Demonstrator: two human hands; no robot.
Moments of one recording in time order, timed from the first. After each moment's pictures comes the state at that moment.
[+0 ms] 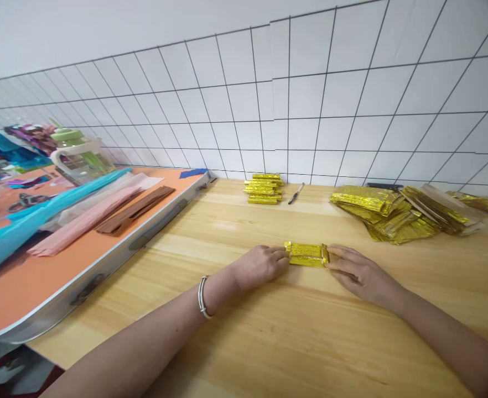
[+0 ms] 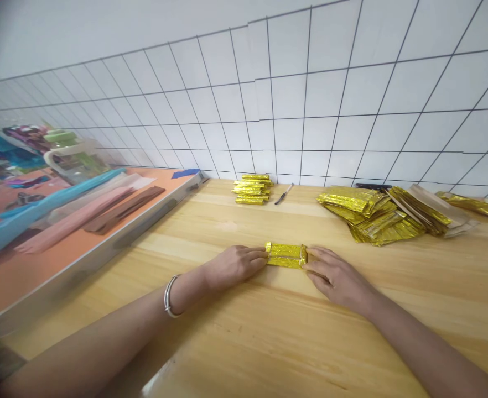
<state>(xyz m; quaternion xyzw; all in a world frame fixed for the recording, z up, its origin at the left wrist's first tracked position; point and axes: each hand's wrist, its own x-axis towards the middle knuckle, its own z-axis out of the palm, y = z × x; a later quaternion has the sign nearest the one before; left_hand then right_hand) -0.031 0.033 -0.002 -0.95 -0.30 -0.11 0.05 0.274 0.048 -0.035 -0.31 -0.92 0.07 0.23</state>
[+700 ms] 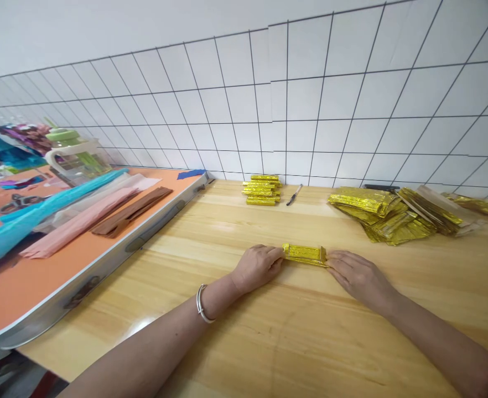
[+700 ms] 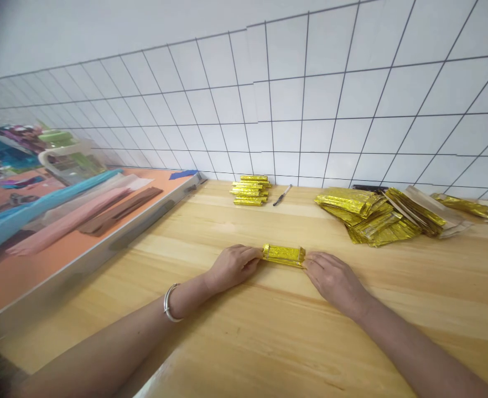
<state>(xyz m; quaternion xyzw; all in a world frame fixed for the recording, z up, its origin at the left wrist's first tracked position) -0.027 0.036 -0.031 -0.88 -0.43 -0.21 0.03 0.264 0.042 -0.037 -0.32 -0.91 -0.05 0.25</state>
